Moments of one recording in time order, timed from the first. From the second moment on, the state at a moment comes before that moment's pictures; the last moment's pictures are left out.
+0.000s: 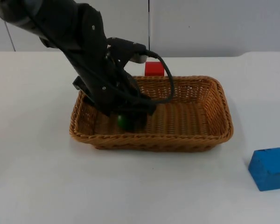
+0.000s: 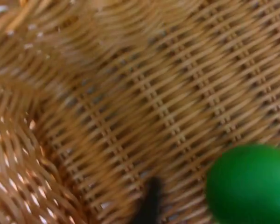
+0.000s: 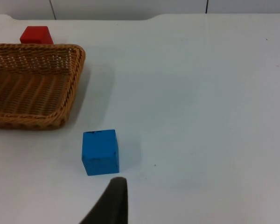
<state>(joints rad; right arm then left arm) 0.11 0.00 -0.52 -0.04 1.08 0.05 -0.46 2.15 -1.36 -0.17 0.49 0.20</state>
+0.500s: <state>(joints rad) 0.11 0.00 -0.52 -0.04 1.08 0.05 -0.46 1.87 -1.36 -0.21 0.68 0.20</state>
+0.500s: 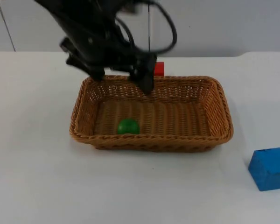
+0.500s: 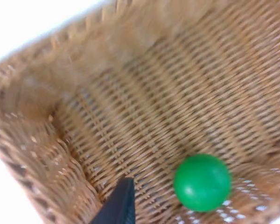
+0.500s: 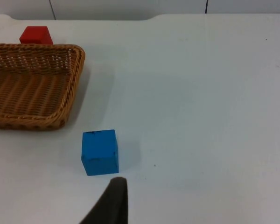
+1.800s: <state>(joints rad) 0.11 0.00 -0.52 -0.05 1.08 0.05 -0.05 0.99 -0.71 -0.19 0.76 0.10</state>
